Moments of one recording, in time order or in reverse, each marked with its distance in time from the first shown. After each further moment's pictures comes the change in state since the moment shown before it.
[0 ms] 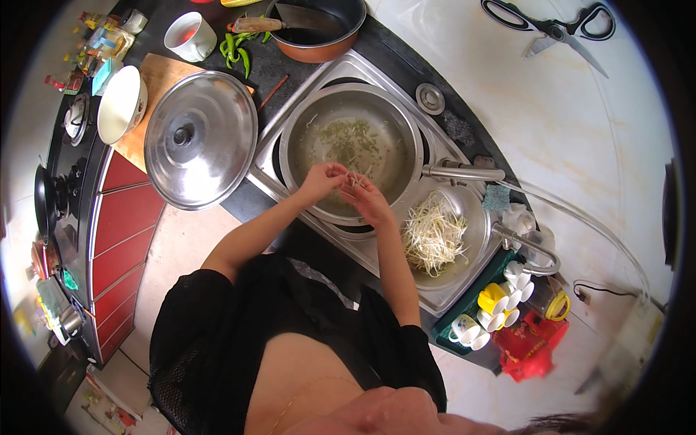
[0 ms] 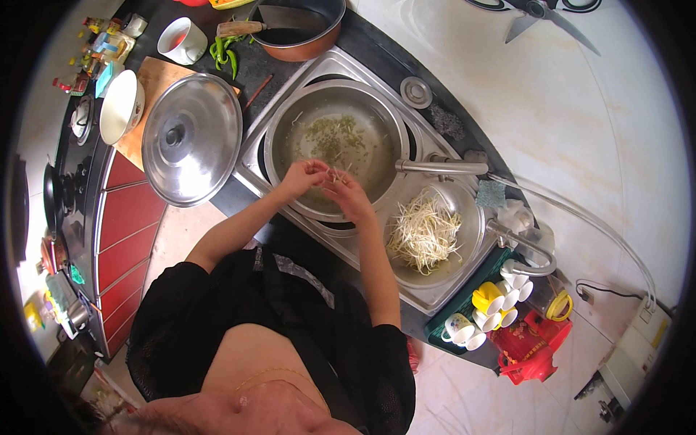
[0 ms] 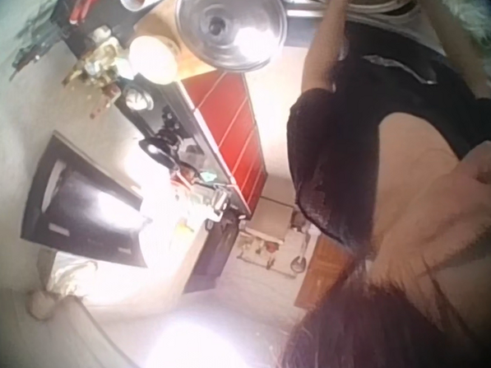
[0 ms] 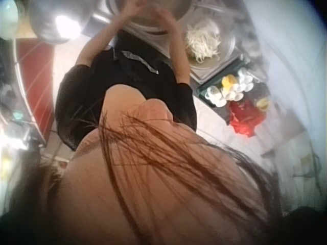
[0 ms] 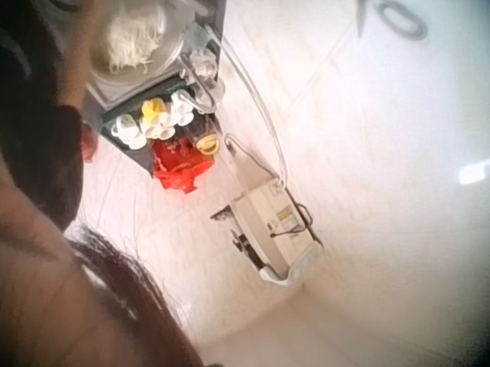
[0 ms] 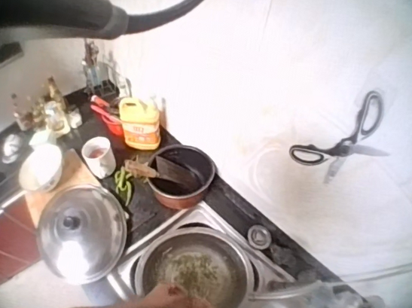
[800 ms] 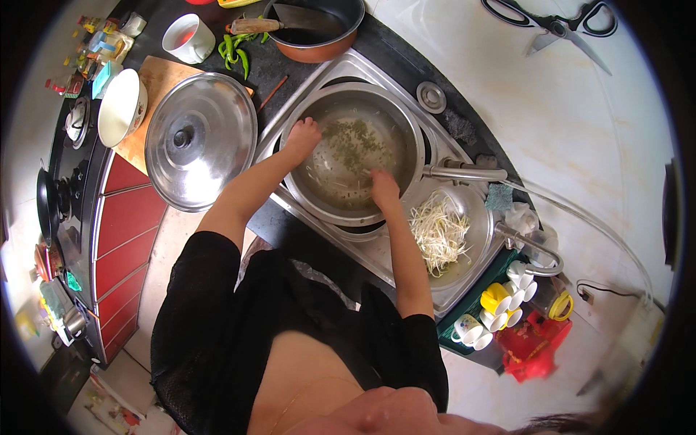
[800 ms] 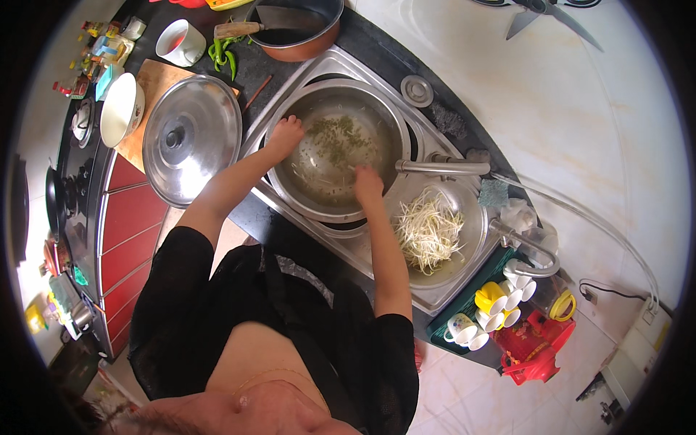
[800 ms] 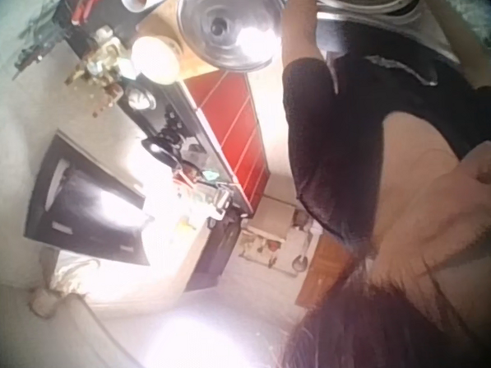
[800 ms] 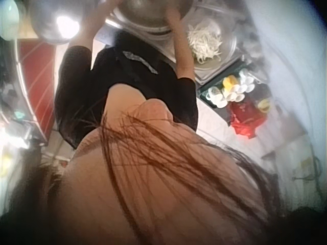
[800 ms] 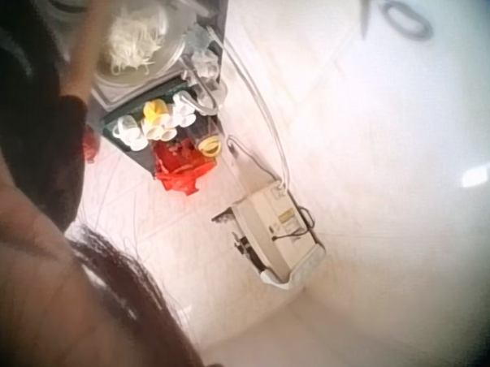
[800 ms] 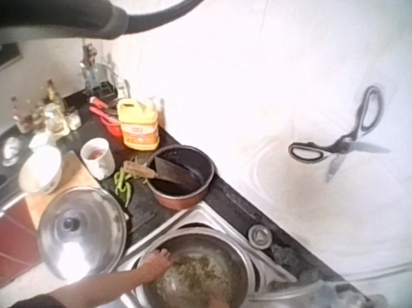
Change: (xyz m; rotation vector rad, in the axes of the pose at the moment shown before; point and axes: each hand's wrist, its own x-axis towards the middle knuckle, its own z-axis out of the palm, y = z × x) left_hand 0.076 0.032 -0.067 2.132 0.039 0.295; right_hand 0.032 -0.005 -0.056 -1.844 0.394 -0.330
